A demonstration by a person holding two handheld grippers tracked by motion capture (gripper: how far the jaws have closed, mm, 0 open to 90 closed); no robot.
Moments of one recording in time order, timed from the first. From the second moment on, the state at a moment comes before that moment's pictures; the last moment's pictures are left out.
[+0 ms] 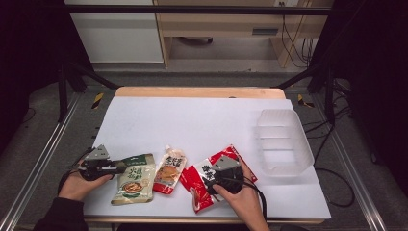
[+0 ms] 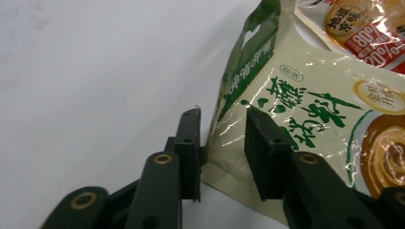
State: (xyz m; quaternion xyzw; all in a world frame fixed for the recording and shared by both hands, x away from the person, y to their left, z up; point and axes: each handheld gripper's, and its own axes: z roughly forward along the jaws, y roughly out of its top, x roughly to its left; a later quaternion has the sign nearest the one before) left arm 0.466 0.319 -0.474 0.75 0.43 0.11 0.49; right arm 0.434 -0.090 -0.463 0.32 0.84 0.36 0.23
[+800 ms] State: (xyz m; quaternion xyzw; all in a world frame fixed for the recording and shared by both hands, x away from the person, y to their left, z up) left arm 0.435 0.328 -0.389 0.71 0.42 0.12 0.55; right arm 0.434 -0.092 -0.462 0.32 0.84 0.37 0.22
